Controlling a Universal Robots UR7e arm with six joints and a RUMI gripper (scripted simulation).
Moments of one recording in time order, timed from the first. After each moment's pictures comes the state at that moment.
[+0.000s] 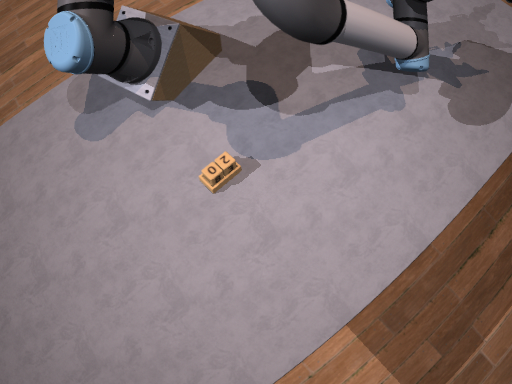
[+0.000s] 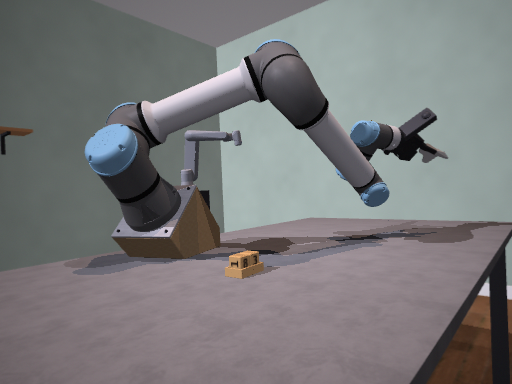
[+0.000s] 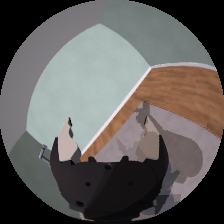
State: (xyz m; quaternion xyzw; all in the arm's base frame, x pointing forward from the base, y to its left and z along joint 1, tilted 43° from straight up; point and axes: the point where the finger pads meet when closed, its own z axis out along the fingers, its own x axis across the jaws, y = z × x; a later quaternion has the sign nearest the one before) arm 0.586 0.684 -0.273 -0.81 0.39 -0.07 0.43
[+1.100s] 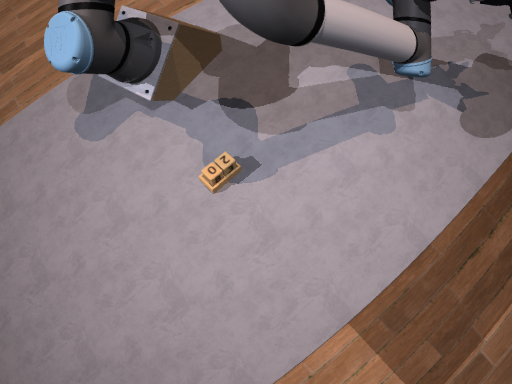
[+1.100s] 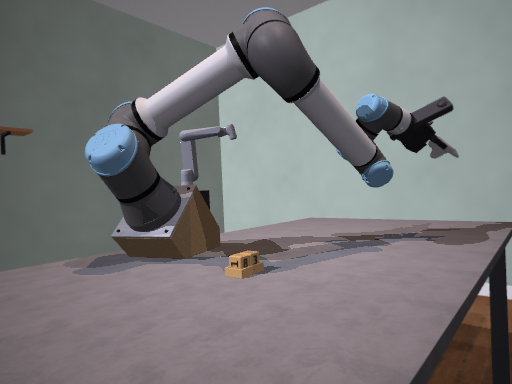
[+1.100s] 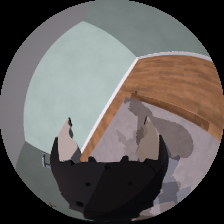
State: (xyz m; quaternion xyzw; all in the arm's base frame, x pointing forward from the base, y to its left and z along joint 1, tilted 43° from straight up) arm 0.627 0.633 -0.221 -0.80 0.46 -0.09 0.37
